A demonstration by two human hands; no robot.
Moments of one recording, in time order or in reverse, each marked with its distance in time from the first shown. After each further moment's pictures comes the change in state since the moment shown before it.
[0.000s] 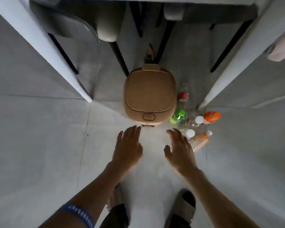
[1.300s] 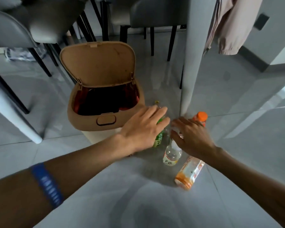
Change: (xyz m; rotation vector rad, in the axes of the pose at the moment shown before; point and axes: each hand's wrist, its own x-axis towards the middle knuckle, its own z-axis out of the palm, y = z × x) left_hand 0.148 0.086 0.112 0.618 0.570 0.926; right_hand 0.080 0.181 0.077 -0.187 0.553 -0.252
